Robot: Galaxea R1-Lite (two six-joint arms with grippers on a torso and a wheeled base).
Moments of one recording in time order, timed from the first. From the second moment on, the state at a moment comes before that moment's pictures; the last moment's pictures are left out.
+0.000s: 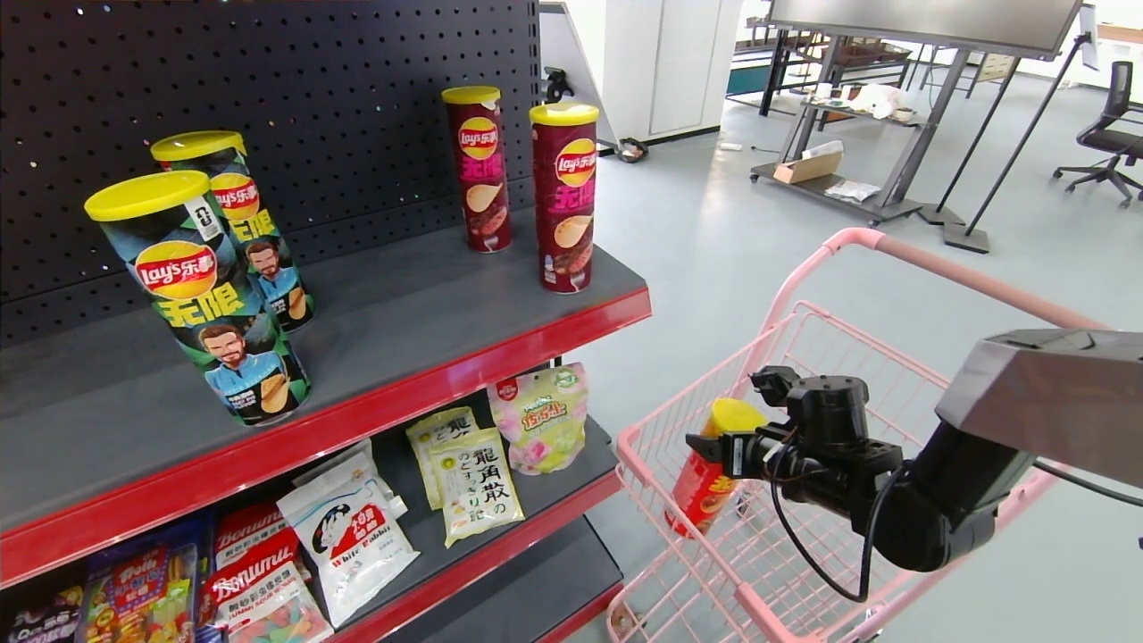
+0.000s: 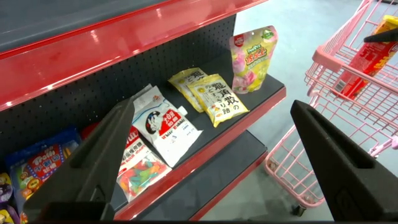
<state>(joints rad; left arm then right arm) -0.15 0.10 0.00 0.01 0.00 0.00 0.33 2.24 -0.67 -1.04 0.00 0.21</state>
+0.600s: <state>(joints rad) -0.15 0.10 0.00 0.01 0.00 0.00 0.35 2.27 -0.64 -1.14 -0.05 0.20</state>
